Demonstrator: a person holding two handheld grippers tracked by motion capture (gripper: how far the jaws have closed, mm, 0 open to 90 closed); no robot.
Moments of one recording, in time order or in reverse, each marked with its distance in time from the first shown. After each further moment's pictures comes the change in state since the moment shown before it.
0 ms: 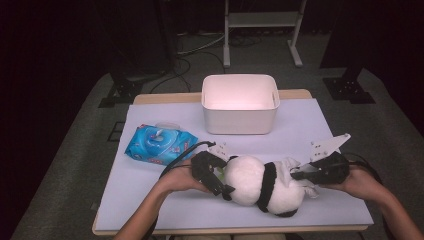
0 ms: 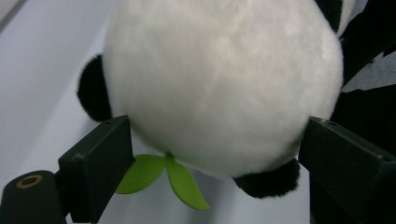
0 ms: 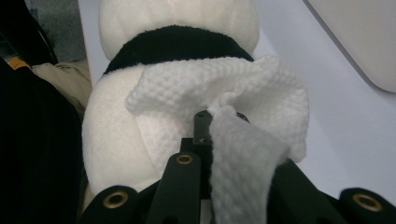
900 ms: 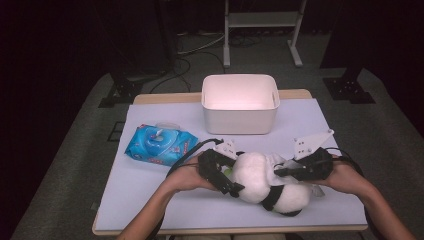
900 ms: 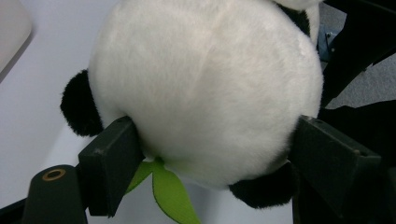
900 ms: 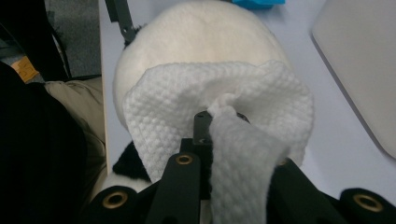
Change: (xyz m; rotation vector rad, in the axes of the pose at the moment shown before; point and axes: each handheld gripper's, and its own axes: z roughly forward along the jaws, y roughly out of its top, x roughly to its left) left arm -0.015 0.026 -0.006 -0.066 -0.002 0.050; right arm 0.012 0.043 0.014 -0.046 0.034 -0.105
